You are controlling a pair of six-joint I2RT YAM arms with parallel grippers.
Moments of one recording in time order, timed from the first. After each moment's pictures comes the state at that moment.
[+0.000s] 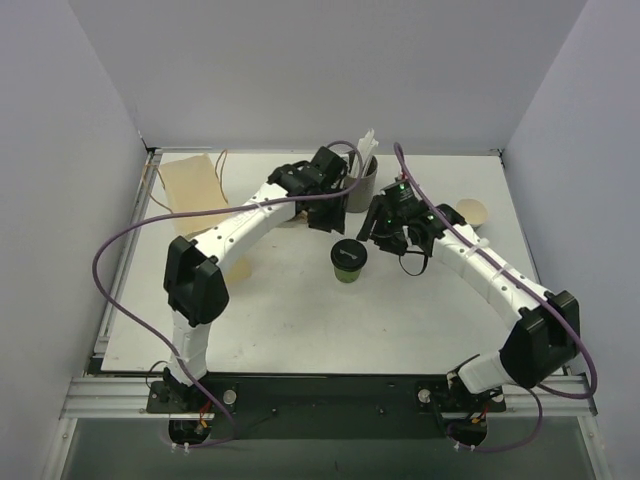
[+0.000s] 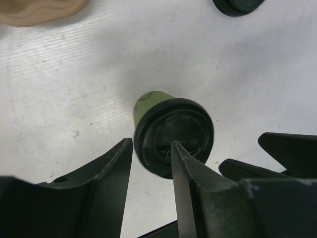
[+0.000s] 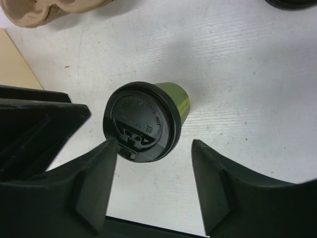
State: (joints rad) left arm -0.74 2.03 1.99 -0.95 0.02 -0.51; right arm 0.52 1.41 1.17 -0.67 0.08 0.82
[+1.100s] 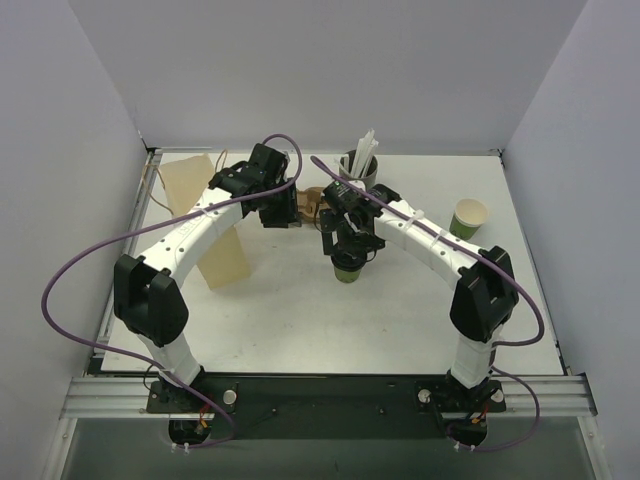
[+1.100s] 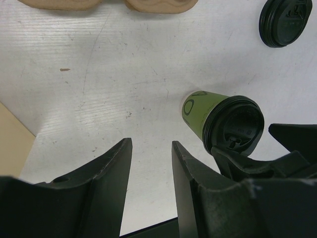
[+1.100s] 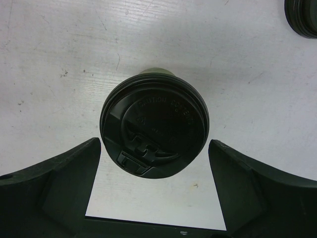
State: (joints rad) left arm -0.50 1.73 1.63 -0.86 0.07 -0.56; right arm 0.72 1.81 1.59 -0.98 0.24 0.52
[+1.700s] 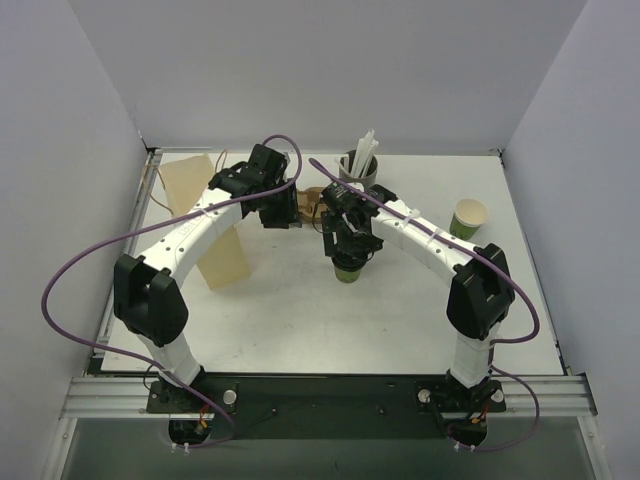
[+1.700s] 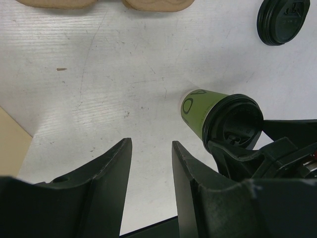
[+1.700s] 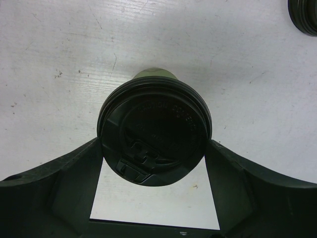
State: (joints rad) left arm -0.50 1.73 1.63 -0.85 0.08 -0.56; right arm 0.72 1.84 1.59 -0.98 0.24 0.53
